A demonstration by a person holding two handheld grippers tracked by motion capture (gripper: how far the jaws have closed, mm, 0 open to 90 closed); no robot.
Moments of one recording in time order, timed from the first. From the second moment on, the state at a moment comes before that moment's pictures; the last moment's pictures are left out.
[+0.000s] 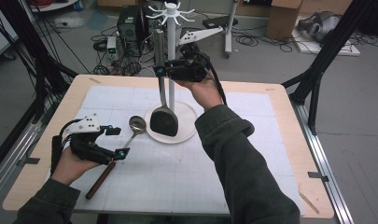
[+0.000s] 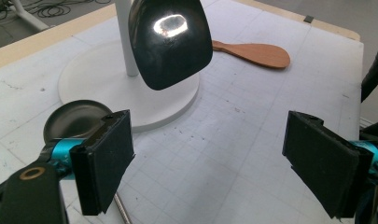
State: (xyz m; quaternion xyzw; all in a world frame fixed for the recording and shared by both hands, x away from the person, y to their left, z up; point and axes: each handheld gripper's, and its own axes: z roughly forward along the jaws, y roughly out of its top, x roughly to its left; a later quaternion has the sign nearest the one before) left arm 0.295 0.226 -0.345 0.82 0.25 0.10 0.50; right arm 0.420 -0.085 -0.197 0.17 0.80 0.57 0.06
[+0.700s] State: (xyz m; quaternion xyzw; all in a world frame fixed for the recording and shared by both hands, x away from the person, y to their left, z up) left arm 0.295 0.227 -0.346 0.82 0.25 0.10 0.50; right arm 0.432 -0.090 -0.206 0.20 0.81 0.55 0.07
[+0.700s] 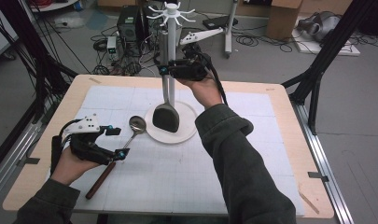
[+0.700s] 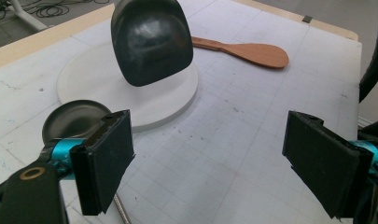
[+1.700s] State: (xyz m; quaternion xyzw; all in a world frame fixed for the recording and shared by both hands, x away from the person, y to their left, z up) left arm 0.296 0.229 -0.346 0.82 0.25 0.10 0.51; right arm 0.415 -0.155 -0.152 0.18 0.78 0.59 0.11
